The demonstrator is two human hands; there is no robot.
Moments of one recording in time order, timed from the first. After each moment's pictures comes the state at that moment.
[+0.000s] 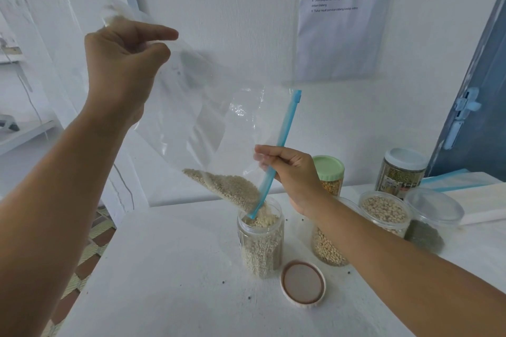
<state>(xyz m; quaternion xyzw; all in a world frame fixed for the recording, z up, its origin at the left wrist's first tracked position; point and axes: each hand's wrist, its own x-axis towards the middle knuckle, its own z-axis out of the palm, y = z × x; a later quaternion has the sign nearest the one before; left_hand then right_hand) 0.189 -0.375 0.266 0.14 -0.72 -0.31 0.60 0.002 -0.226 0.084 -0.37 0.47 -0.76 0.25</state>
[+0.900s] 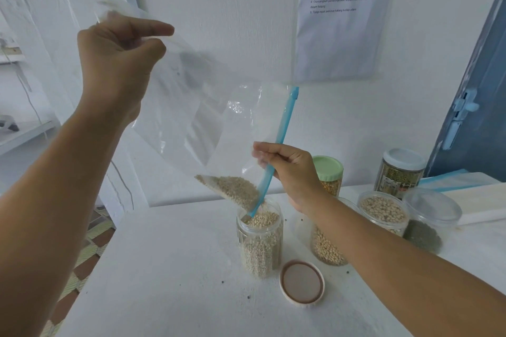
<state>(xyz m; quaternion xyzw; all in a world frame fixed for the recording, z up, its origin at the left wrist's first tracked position) 0.191 -0.371 0.269 0.13 -0.71 -0.32 0.61 0.004 -0.225 0.089 -0.38 0.46 -0.77 0.24</state>
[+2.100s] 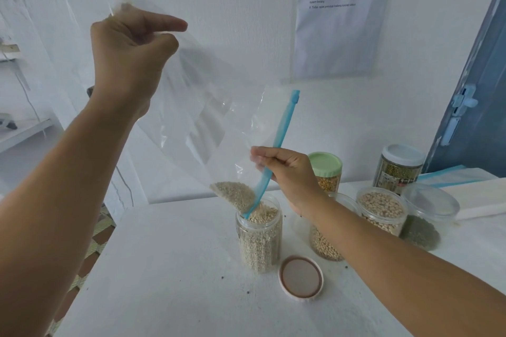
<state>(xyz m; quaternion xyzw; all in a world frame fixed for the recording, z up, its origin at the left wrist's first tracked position) 0.182 -0.366 0.270 0.12 -0.73 -0.31 0.60 0.008 -0.222 0.080 -0.37 0.46 -0.76 0.26</state>
